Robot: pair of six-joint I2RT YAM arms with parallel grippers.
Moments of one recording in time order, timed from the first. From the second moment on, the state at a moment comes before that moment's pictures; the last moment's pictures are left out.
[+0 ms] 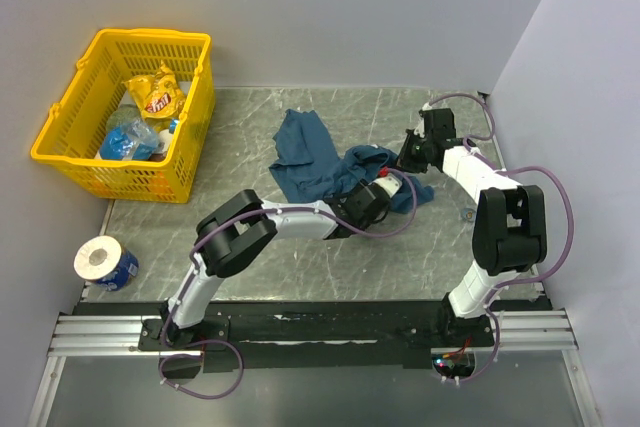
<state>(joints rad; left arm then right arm) -1.06 2.14 1.44 -0.05 -0.46 -0.08 0.09 1.69 1.18 -0.37 -0.25 0.42</state>
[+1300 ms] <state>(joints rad) -0.92 1.50 0.93 0.00 -0.23 -0.18 0.20 1.64 1.16 -0.41 -0.28 0.38</state>
